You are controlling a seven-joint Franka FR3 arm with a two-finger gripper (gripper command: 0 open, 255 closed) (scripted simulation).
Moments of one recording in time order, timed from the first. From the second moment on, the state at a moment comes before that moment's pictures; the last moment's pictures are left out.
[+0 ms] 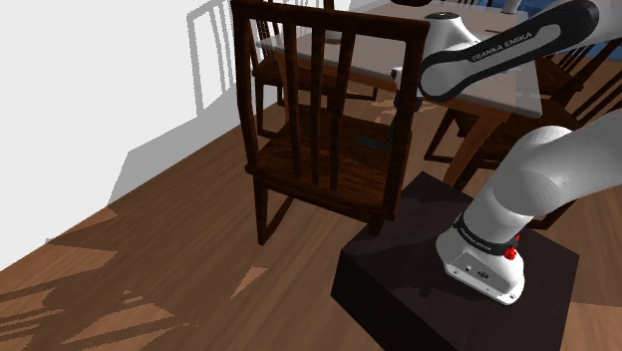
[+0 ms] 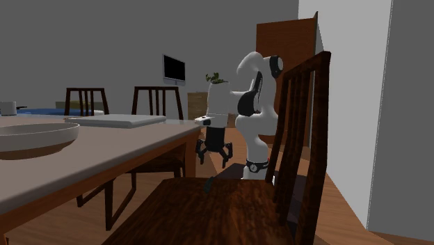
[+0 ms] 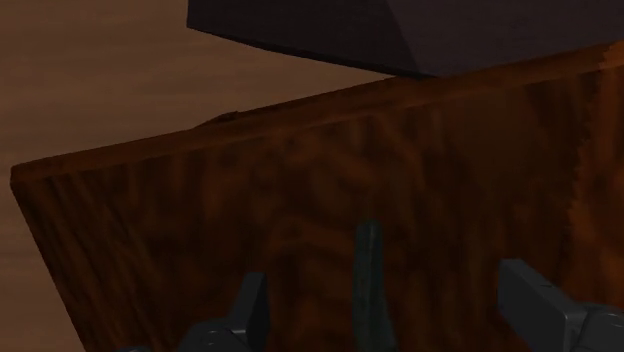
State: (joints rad) arm -0.01 -0.61 -0.23 -2.88 -0.24 2.35 -0.30
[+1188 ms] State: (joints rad) arm -0.01 -0.47 -0.24 -2.93 -0.27 2.57 -0.29
